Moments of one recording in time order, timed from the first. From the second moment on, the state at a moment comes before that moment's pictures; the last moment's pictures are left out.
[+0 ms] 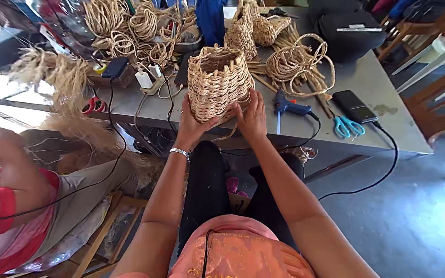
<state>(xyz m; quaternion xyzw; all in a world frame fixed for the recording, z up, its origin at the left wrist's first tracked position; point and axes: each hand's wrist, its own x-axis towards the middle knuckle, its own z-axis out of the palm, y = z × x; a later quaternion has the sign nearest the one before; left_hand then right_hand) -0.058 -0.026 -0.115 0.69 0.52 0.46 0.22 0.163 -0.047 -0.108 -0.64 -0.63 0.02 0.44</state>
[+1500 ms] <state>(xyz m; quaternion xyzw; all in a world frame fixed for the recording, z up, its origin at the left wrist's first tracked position) -0.064 -0.010 -0.106 0.70 0.64 0.29 0.10 0.174 -0.053 -0.105 -0.64 -0.58 0.09 0.49</state>
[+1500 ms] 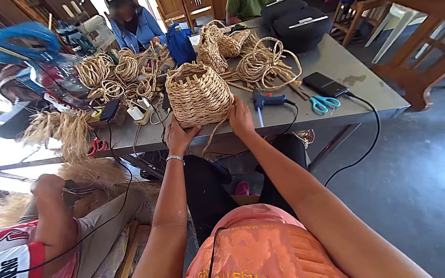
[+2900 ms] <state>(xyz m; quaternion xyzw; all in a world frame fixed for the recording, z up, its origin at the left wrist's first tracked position) 0.024 0.020 -0.011 0.77 0.44 0.40 -0.23 0.171 -0.051 -0.111 -0.62 -0.61 0.04 0.50</state>
